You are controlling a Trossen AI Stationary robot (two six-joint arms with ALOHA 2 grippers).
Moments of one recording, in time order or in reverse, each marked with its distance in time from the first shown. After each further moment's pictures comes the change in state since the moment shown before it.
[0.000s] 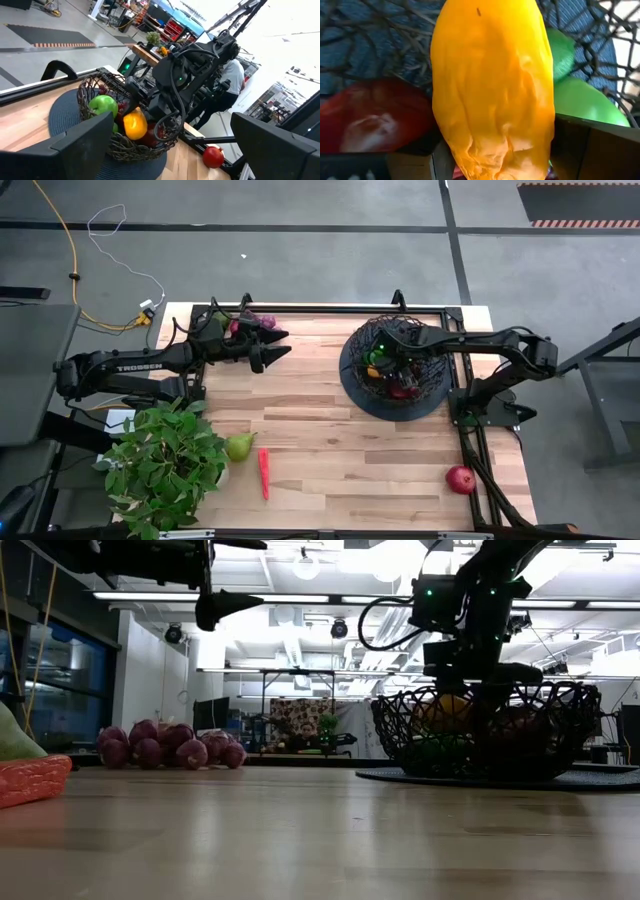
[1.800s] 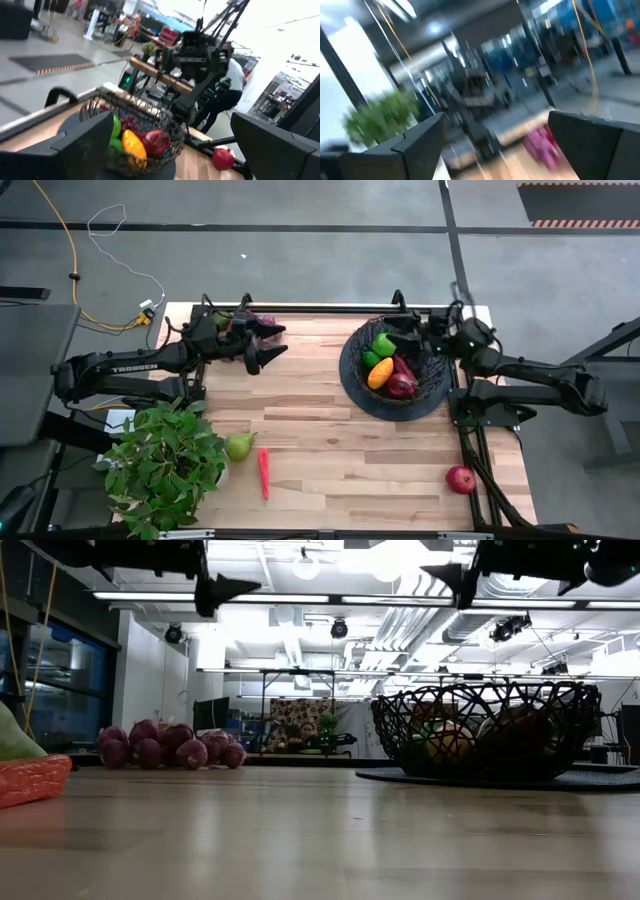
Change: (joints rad) left arm 0.000 -0.044 0.016 -0.001 0.003 0.146; right arm -0.074 -0.617 -0.433 1.401 -0.375 1.260
